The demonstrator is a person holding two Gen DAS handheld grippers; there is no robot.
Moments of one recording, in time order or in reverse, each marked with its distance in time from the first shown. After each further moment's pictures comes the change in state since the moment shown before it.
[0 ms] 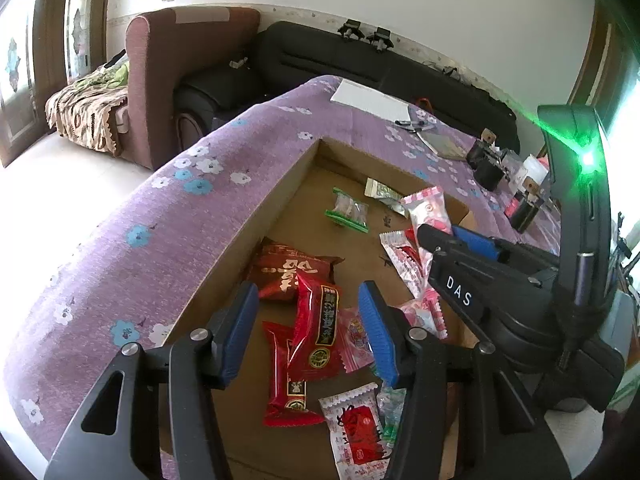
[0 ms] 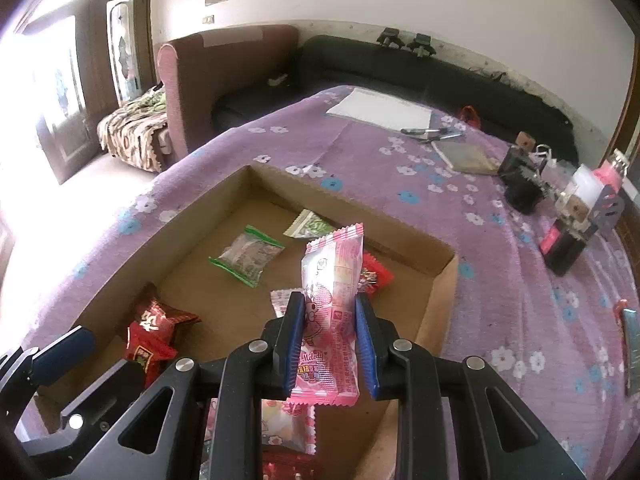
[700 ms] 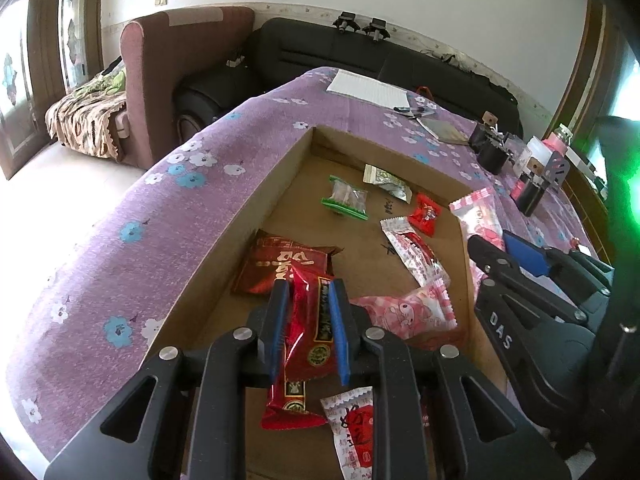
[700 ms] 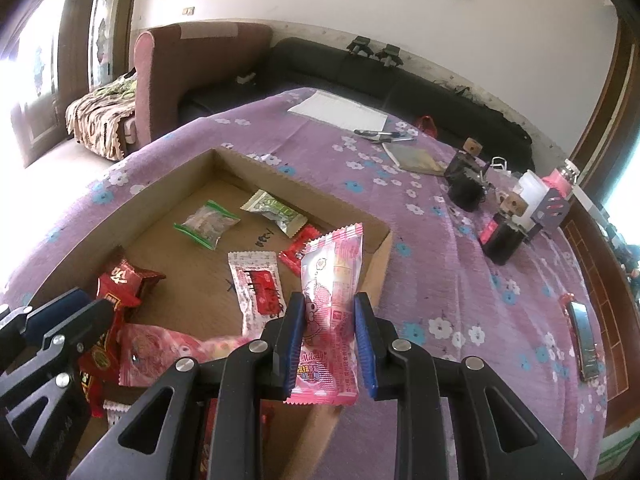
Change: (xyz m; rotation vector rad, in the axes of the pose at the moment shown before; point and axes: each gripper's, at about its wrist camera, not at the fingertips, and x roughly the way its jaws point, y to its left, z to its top) left arm 0.009 -0.011 -0.006 0.045 0.018 0.031; right arm -0.025 -0.001 -0.024 -0.045 -0.014 -0.205
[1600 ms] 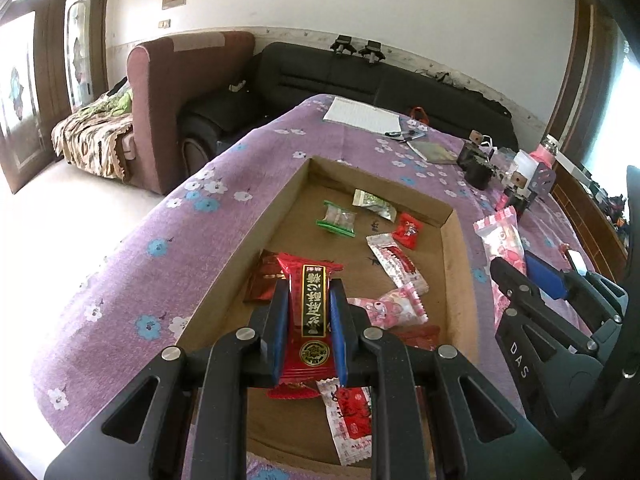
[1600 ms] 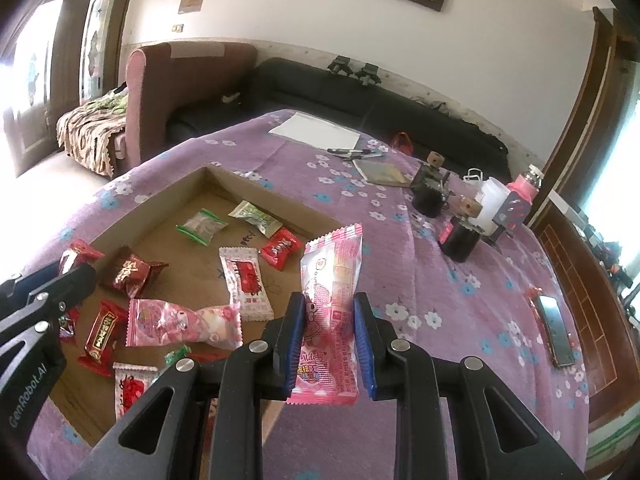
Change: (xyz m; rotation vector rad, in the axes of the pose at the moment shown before) left arm -0.039 -0.004 -0.004 0.018 -0.082 0.013; right arm -0.050 -0.015 -0.018 0.018 -0.071 -0.064
